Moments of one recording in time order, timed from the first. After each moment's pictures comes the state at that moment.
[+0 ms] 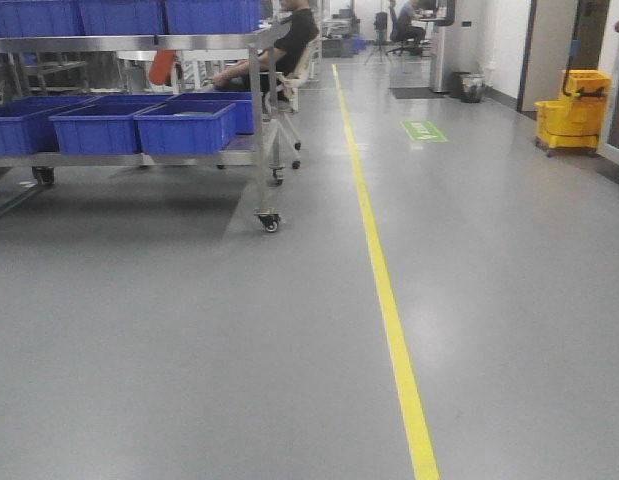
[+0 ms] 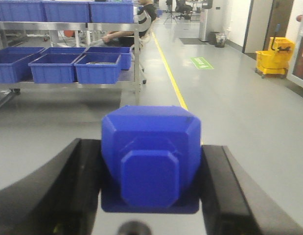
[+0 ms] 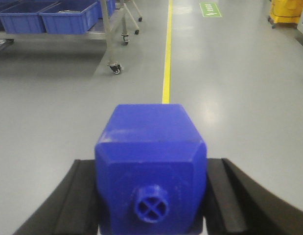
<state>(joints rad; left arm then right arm) -0.09 0.37 -0.52 -0.09 0.29 0.03 0.06 0.48 -0.61 0.00 0.44 0.08</state>
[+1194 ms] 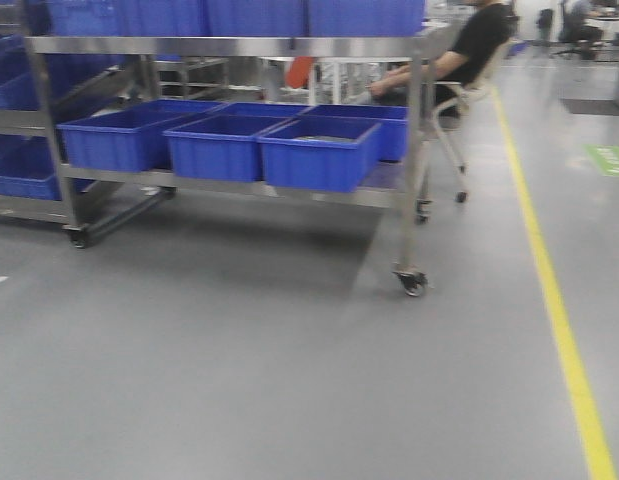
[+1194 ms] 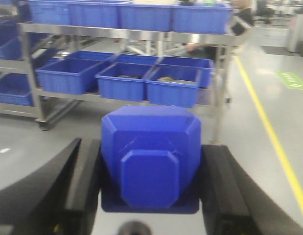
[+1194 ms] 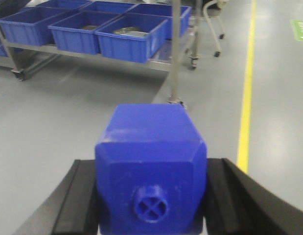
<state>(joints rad) -0.09 0.37 -0.52 -0.09 0.29 0.03 0.06 0.48 -0.61 0.00 0.44 0.08</state>
